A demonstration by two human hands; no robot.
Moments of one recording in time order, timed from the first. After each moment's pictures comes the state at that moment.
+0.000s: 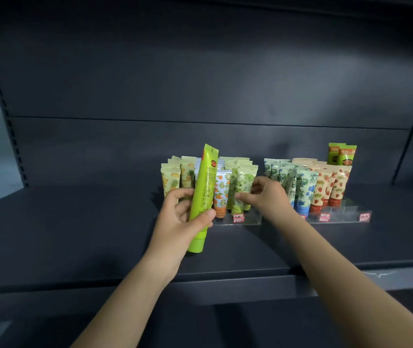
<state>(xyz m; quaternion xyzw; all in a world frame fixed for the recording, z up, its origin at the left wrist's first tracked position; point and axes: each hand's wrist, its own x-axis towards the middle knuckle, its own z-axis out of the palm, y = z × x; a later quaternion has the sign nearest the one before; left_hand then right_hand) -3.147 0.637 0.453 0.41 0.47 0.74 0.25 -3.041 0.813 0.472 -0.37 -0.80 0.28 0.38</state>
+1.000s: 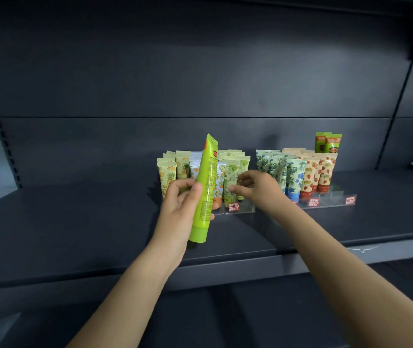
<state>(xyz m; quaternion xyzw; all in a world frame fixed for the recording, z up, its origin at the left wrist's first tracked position) -3.135 0.635 0.465 0.38 0.45 0.76 0.27 -3.034 0.801 0.473 -0.35 -0.83 0.27 0.35</state>
